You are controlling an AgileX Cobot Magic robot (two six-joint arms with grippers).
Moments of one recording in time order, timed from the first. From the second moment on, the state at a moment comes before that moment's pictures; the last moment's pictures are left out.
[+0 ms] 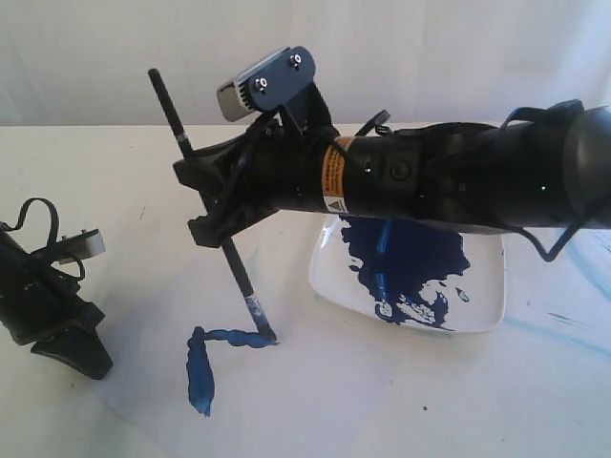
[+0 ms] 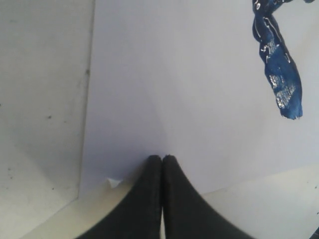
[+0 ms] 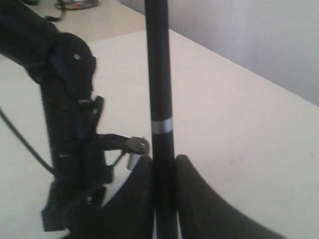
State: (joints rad) left arm -0.04 1.89 -0.96 -0.65 1.00 0.88; right arm 0.78 1.70 -1.02 -1.00 -0.61 0.81
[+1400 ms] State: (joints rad) left arm -0.04 1.89 -0.96 -0.65 1.00 0.88; right arm 0.78 1.84 -1.07 -1.29 -1.16 0.85
